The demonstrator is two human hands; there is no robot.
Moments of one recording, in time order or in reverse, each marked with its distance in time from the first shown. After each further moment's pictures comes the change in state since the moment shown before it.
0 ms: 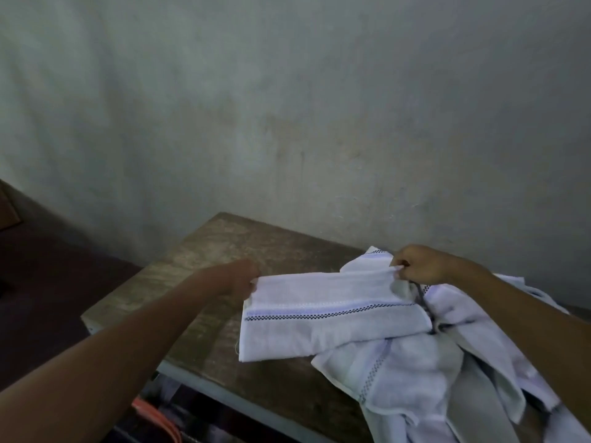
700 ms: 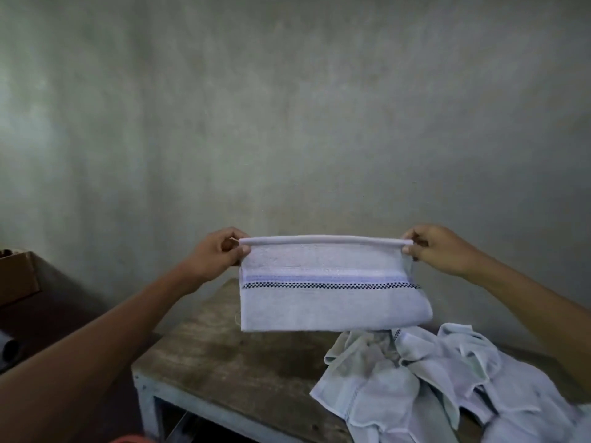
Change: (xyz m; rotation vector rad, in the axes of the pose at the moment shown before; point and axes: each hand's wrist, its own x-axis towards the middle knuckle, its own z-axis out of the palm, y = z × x) left_hand -0.170 0.034 -0.155 -0.925 0.773 0.211; right_hand -0.178 -0.072 -0.148 0.269 0.545 -0.137
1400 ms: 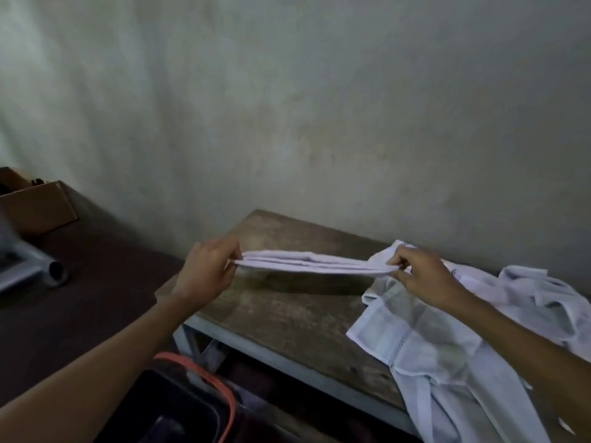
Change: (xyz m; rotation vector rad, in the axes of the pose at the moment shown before) left_hand -0.070 -0.171 0.009 0.875 0.020 0.159; right_hand -0.006 0.059 0.214 0.040 -0.041 -0.093
